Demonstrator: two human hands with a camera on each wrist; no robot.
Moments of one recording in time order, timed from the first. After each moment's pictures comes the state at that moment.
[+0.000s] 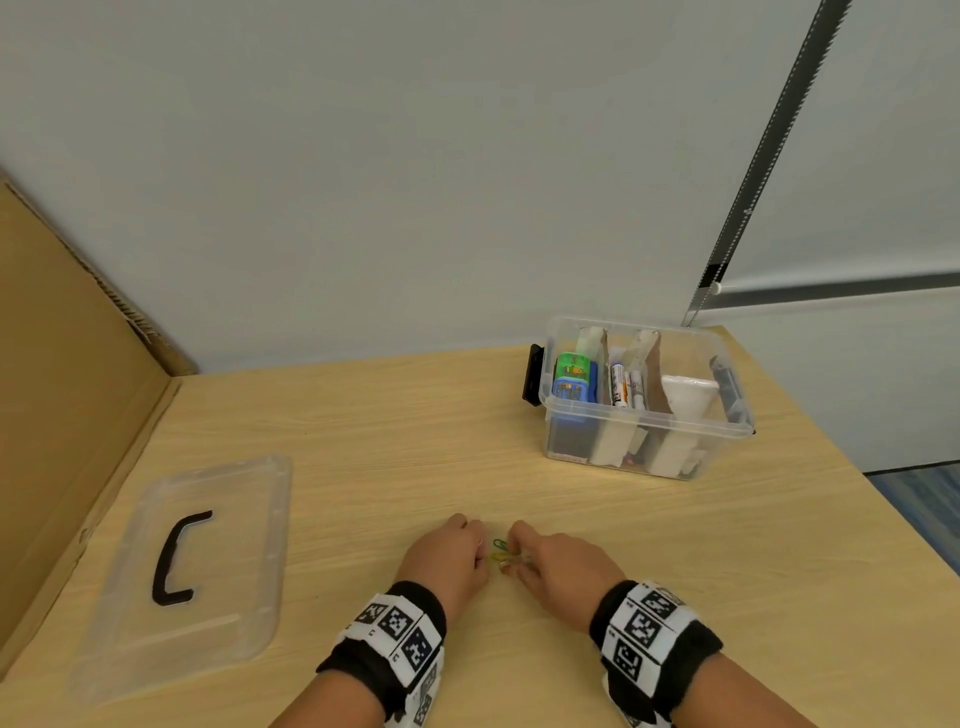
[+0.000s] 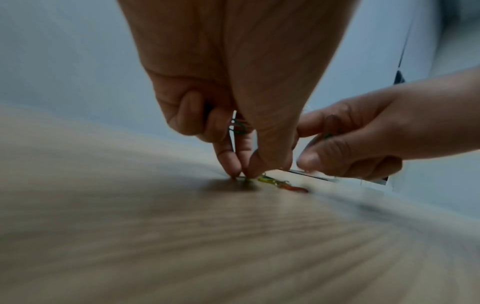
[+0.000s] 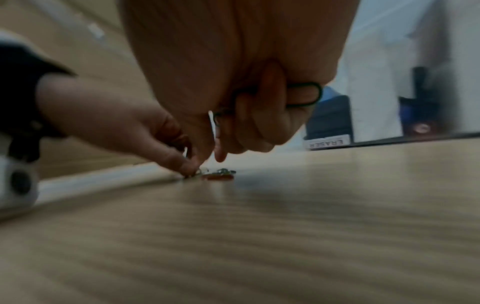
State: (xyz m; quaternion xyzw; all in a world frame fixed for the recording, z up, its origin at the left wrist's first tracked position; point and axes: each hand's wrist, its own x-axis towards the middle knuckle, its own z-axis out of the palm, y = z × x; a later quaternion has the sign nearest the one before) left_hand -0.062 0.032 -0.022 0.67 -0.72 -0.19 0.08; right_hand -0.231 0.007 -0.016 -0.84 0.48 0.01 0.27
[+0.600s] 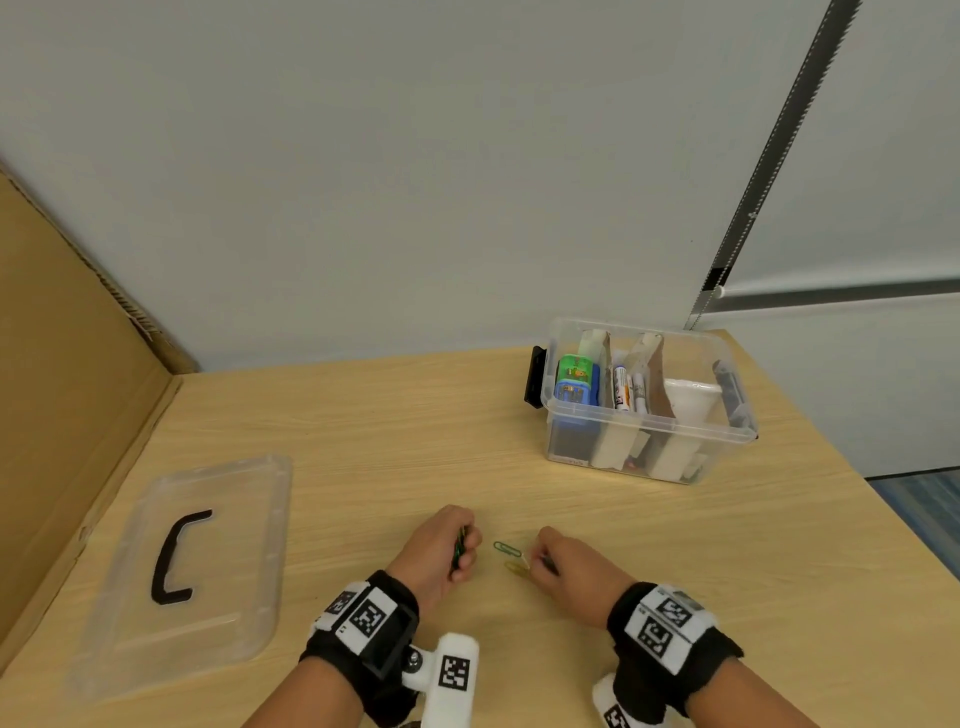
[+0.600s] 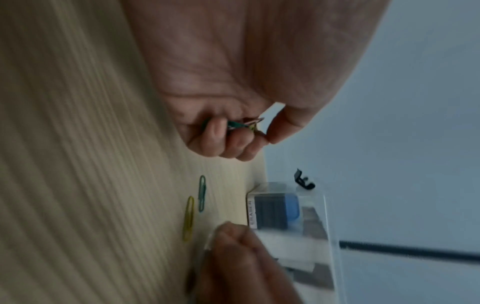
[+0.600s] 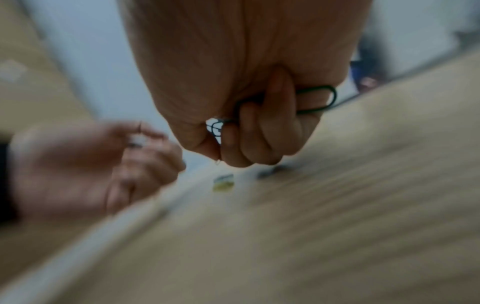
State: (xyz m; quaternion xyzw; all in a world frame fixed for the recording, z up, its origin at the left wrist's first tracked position) left_hand -0.056 0.022 -0.014 0.57 -0.26 -0.65 0.42; right_hand -0.243 -0.001 -0.026 -0.78 0.51 -0.01 0.38
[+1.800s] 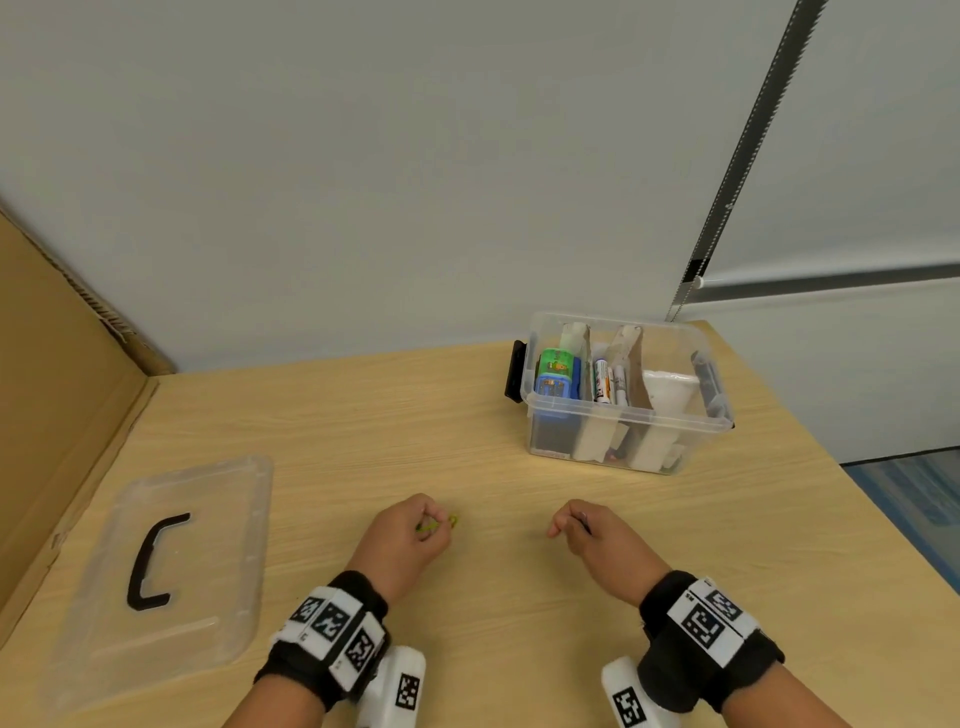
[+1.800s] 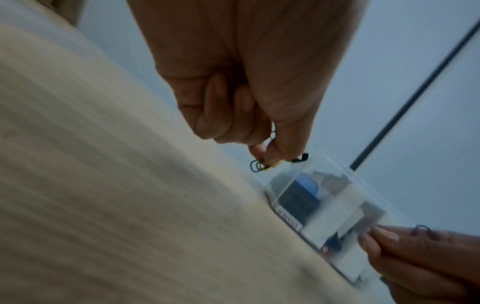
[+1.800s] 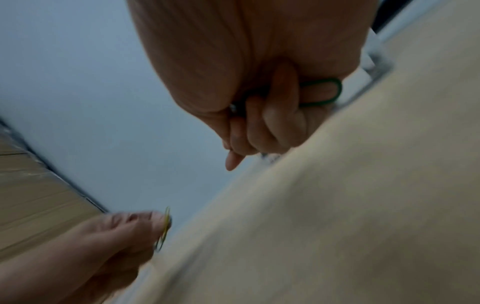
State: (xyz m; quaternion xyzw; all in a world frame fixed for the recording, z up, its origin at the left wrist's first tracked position) left_hand -0.030 0.029 -0.017 0.67 -0.61 -0.34 0.27; right_hand -0.279 -0.006 -0.003 -0.70 0.54 -0.18 0.44
